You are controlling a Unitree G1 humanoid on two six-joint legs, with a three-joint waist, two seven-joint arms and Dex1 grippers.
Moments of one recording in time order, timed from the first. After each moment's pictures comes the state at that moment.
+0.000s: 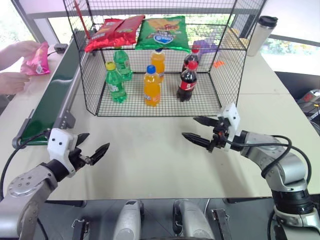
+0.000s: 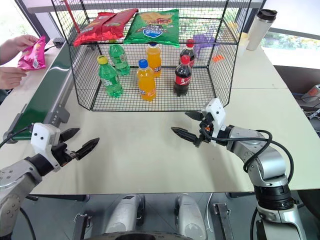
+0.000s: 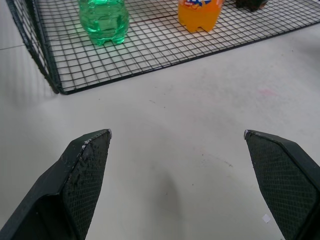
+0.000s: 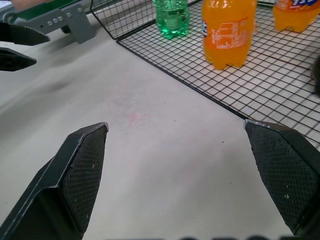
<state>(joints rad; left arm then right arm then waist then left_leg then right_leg) 0.21 0.60 0.40 -0.59 -0.56 0.64 -0.54 -0.28 -0.58 -0.07 -0.32 0.54 0.68 0.79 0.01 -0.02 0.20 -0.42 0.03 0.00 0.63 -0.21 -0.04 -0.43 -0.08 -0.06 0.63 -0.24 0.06</state>
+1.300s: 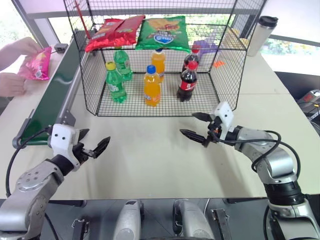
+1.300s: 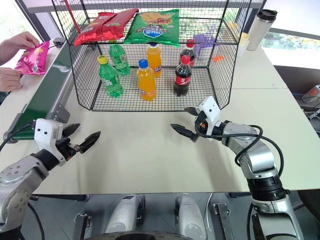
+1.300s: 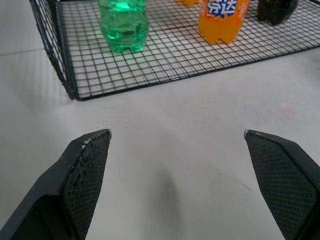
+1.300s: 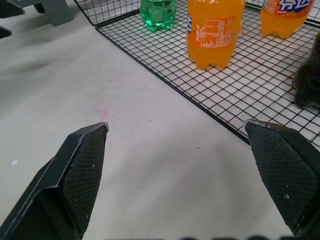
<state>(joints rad) 0.15 0.55 0.37 -0.59 -0.56 0.68 -0.45 -0.36 -0.56 0.02 -0.19 0.41 0.55 0.79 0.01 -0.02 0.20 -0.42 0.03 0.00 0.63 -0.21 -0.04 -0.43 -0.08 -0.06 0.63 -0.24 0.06</state>
